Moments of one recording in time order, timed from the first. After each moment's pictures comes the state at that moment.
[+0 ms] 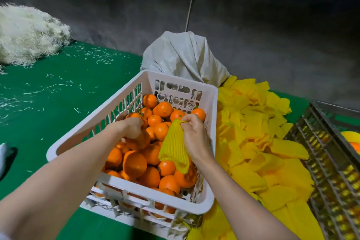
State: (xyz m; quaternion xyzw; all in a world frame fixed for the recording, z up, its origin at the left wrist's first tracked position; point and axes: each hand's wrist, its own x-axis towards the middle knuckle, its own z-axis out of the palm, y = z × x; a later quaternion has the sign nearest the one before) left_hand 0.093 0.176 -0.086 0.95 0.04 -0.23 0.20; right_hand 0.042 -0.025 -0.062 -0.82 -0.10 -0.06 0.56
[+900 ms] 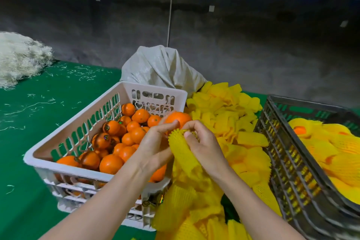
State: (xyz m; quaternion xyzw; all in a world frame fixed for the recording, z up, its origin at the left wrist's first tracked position) left_hand -0.024 -0.007 -0.019 0.35 0.04 -0.14 0.92; right_hand -0.042 -0.132 -0.011 -0.81 -0.20 -0.11 0.55
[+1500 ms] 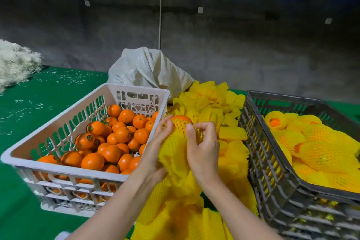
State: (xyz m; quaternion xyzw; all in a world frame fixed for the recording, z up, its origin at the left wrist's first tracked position) left_hand -0.053 -0.077 -0.037 0.39 -0.02 -0.09 0.92; right_hand -0.067 -0.182 -0.030 -0.76 -0.08 -0.35 0.54
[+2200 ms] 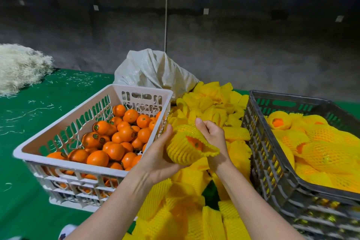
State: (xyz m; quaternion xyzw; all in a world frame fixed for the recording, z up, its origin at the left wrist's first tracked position) left_hand -0.063 -0.081 -0.038 0.35 -0.02 -0.23 0.91; right_hand -0.035 -0.218 -0.027 -0.72 -0.11 -0.17 0.66
